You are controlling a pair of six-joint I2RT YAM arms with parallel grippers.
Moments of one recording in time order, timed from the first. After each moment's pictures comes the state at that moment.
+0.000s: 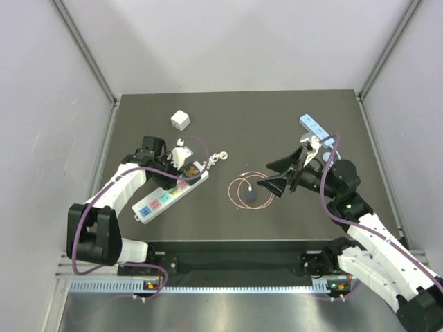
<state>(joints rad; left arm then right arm) -0.16 1.37 0.89 -0.65 0.27 0.61 0.45 0.73 0.55 0.23 -0.66 0.49</state>
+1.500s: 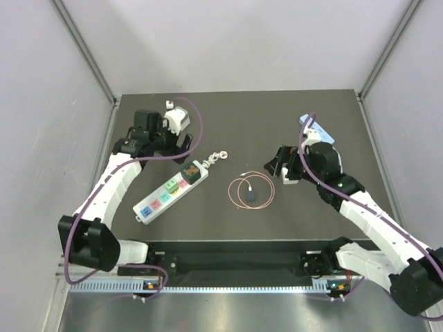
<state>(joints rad) -0.20 1.33 1.16 -0.59 0.27 0.37 0.45 0.95 0.72 -0.19 -0.20 0.48</state>
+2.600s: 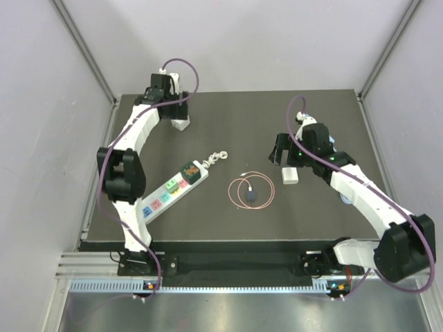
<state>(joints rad) -0.16 1.95 1.80 -0.59 -0.01 -0.05 0.37 1.26 0.95 -0.42 -0.05 0.38</state>
